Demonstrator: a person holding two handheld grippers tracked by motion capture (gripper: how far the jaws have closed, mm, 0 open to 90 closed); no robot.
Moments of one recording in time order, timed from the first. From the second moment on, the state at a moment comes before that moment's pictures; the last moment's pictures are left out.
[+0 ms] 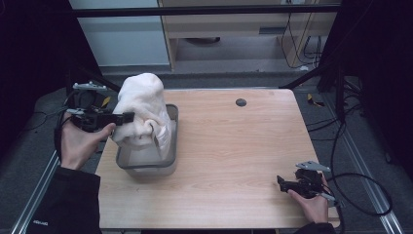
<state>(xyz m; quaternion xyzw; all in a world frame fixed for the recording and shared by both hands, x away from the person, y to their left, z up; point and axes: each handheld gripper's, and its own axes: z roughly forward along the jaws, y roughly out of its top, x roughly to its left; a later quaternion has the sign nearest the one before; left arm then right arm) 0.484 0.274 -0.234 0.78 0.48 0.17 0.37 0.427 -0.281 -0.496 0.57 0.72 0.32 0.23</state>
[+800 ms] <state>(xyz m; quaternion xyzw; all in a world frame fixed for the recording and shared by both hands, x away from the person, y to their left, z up) 0.480 0.211 -0.223 0.81 0.42 0.16 0.38 0.426 -0.282 -0.494 0.57 0.72 0.32 0.24</state>
